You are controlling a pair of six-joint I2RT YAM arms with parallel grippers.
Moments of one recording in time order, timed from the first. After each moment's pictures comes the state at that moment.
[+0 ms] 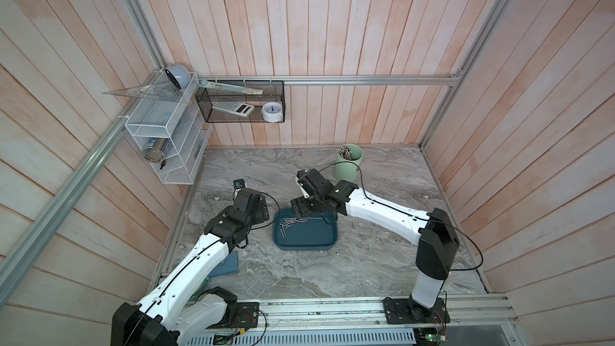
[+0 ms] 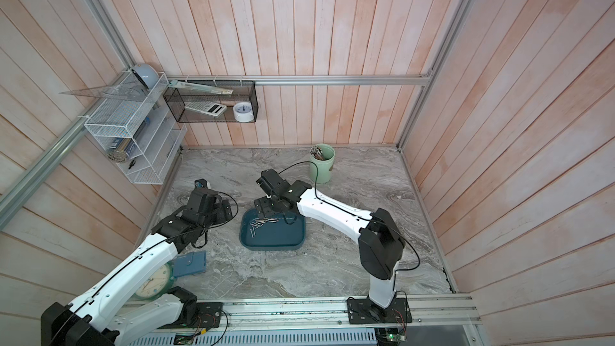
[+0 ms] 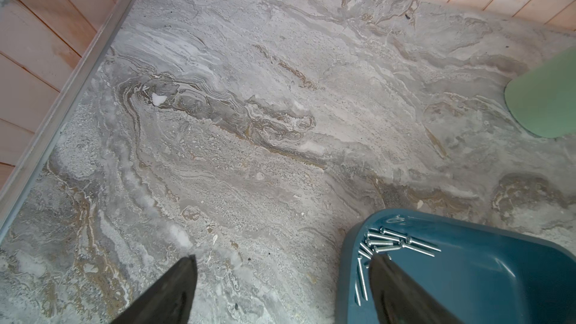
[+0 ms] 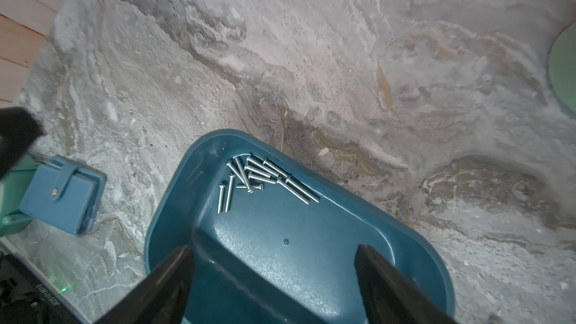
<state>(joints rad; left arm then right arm) -0.42 1.04 0.83 -0.61 -0.36 -0.48 0.93 1.86 1.57 -0.71 0.05 0.43</state>
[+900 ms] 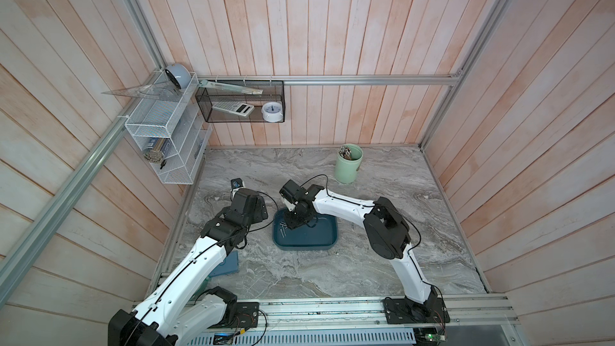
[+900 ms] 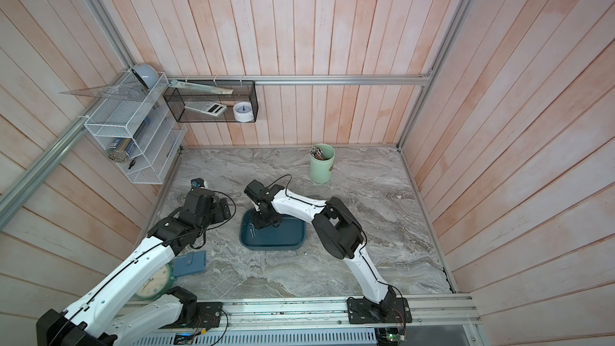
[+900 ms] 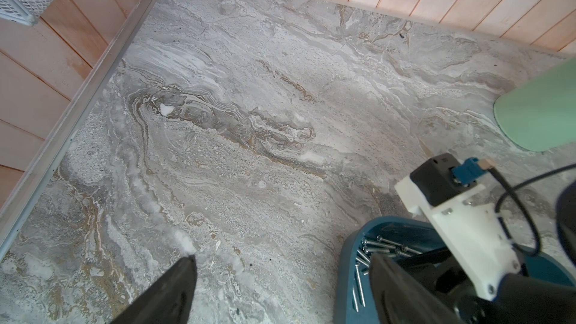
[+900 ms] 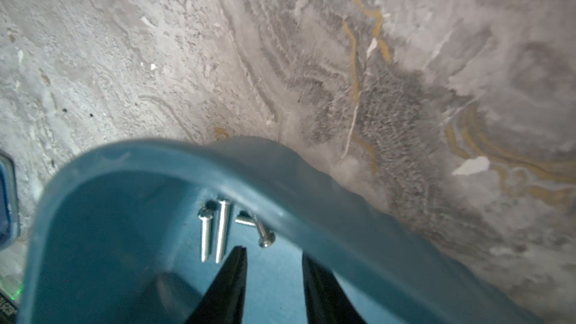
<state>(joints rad) -0.42 1.02 0.83 -0.61 -0.37 -0.48 0.95 2.25 1.80 -0.79 -0.15 0.44</state>
